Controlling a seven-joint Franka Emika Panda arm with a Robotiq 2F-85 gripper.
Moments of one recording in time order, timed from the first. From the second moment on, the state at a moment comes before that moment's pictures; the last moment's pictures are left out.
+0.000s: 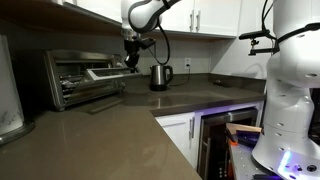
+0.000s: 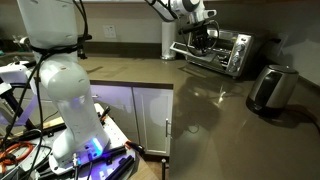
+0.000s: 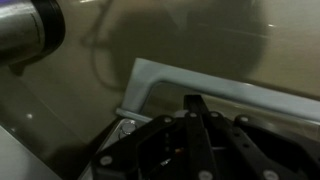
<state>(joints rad) -0.01 0.15 -0.07 -1.89 -0.34 2.26 0.03</state>
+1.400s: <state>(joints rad) -0.01 0.16 -0.07 -1.86 -0.42 2.32 0.09</state>
